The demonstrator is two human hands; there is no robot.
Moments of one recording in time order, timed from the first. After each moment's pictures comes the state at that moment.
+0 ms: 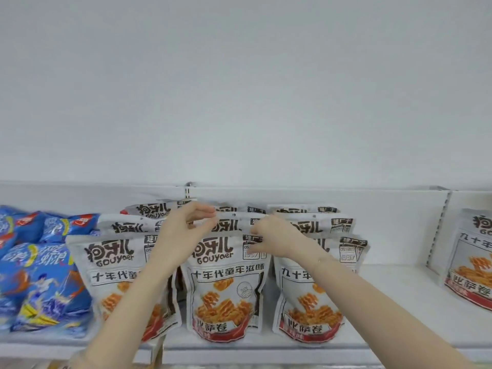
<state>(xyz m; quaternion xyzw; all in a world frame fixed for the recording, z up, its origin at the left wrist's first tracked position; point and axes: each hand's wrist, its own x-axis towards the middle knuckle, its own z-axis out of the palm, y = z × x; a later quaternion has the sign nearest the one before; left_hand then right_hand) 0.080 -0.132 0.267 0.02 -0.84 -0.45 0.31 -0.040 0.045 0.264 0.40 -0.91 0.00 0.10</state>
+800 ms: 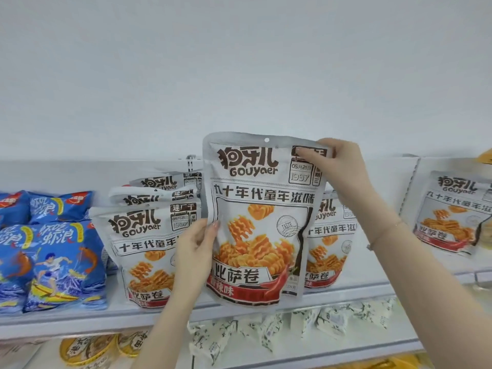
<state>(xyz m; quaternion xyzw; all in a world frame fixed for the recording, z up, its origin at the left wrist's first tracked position) 0.128 -0.155 0.185 0.00 -0.73 -0.60 0.32 0.051 0.074 0.322 0.20 -0.77 0.55 0.25</state>
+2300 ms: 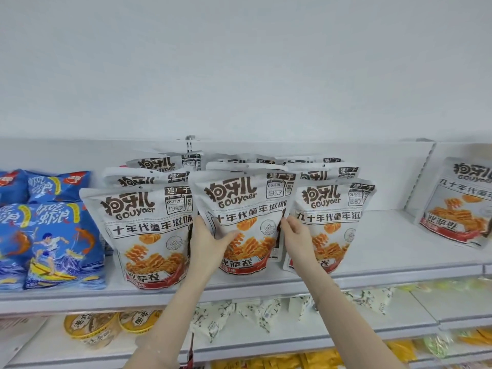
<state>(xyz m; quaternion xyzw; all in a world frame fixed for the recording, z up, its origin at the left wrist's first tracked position) 0.069 -0.149 0.130 0.11 -0.78 -0.56 0.23 0.018 0.033 0.133 0.06 -0.77 0.64 0.07</state>
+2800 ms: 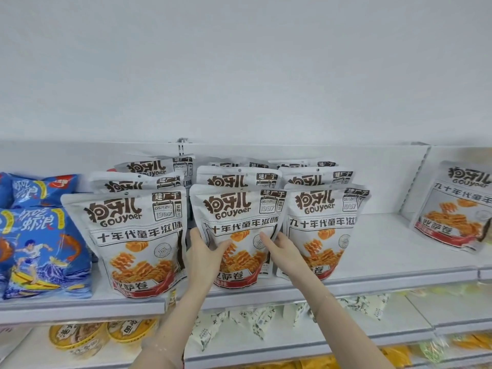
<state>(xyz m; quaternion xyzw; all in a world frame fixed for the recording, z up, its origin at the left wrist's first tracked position) 0.047 -0.136 0.105 0.18 -0.80 -0.51 0.27 0.004 0.039 0.114 0.07 -0.82 0.57 -0.07</state>
